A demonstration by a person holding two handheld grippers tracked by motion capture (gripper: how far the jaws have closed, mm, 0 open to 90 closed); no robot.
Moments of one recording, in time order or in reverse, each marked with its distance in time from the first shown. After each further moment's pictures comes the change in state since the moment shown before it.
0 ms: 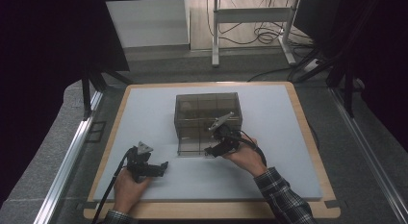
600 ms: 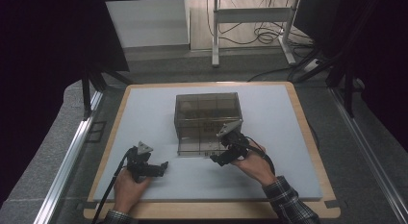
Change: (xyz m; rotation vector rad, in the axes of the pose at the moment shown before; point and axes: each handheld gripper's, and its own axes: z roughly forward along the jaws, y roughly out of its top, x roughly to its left) left arm 0.001 0.000 0.000 0.005 0.000 0.008; right arm 0.008 -0.025 -0.016 -0.033 -0.024 0.008
